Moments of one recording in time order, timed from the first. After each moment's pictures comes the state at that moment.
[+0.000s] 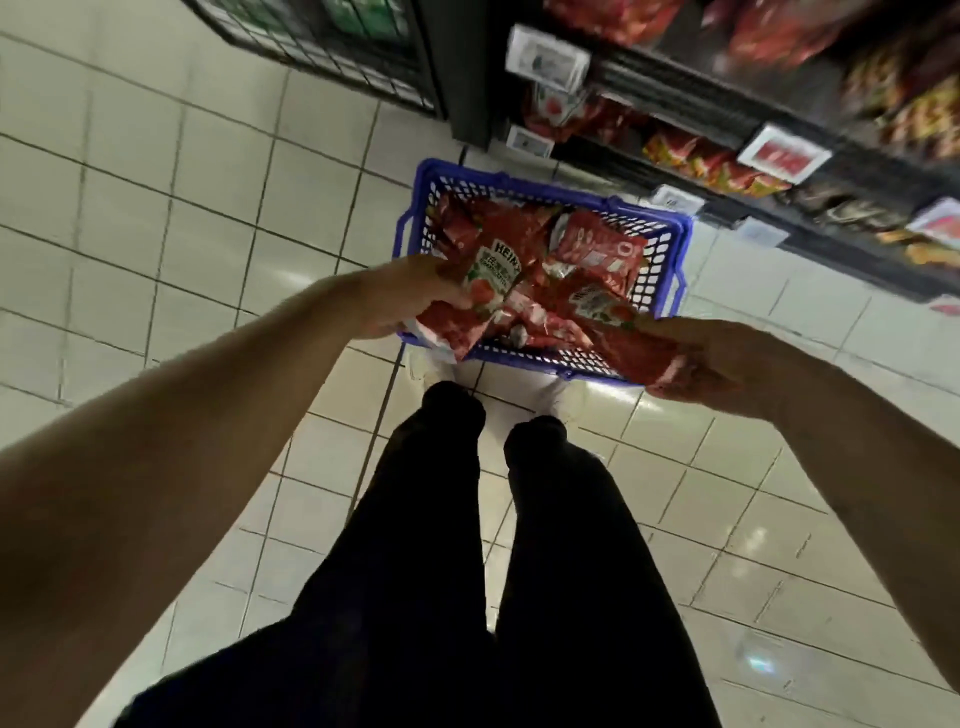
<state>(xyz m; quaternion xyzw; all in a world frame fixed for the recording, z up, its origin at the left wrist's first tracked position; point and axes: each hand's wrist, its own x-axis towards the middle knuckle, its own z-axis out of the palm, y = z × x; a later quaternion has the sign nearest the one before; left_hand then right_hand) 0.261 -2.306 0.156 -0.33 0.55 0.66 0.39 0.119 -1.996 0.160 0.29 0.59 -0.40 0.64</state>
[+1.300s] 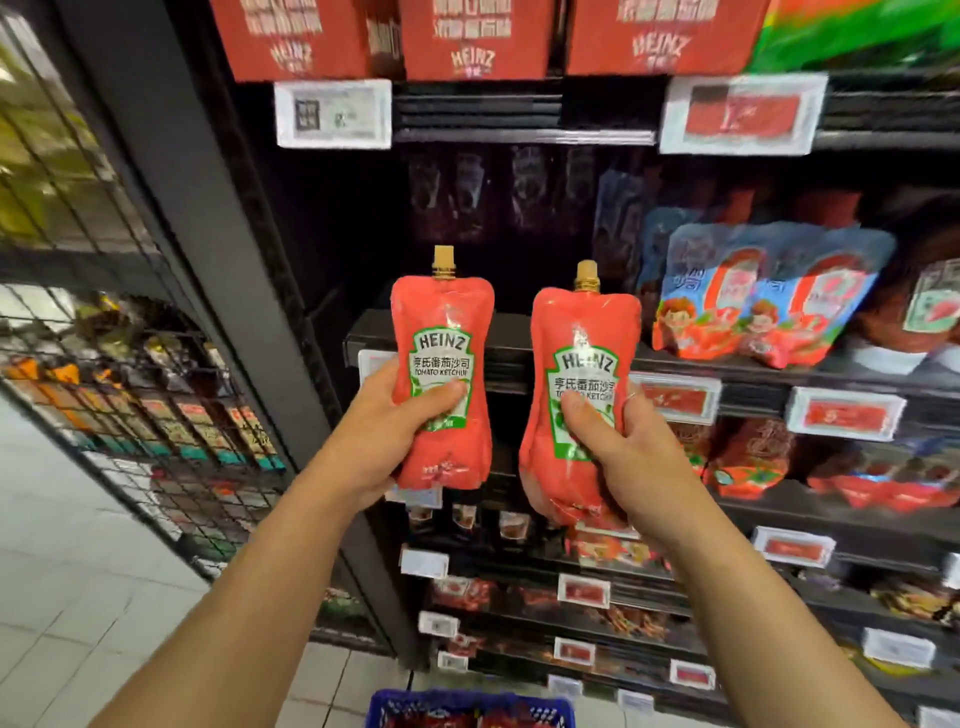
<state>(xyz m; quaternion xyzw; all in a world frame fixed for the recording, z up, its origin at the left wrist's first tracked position) 0.056 -2.245 0.692 -0.08 0.66 0.74 -0.13 -0.001 -2.015 0.700 -0.19 0.65 -0.72 0.14</state>
